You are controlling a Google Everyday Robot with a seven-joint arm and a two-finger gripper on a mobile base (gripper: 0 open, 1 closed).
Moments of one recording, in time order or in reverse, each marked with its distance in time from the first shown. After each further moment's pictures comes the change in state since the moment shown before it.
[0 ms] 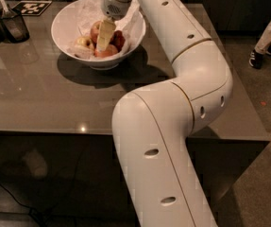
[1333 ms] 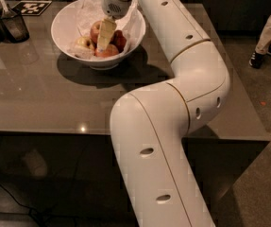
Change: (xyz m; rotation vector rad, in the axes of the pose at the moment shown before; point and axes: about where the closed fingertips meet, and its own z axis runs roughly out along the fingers) arm -0.002 -0.001 -0.004 0.000 0.000 -0.001
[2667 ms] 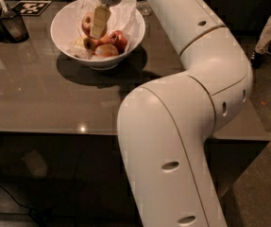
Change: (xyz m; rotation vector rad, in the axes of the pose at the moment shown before) arm -0.040 -0.003 -0.040 0.106 -0.076 -0.075
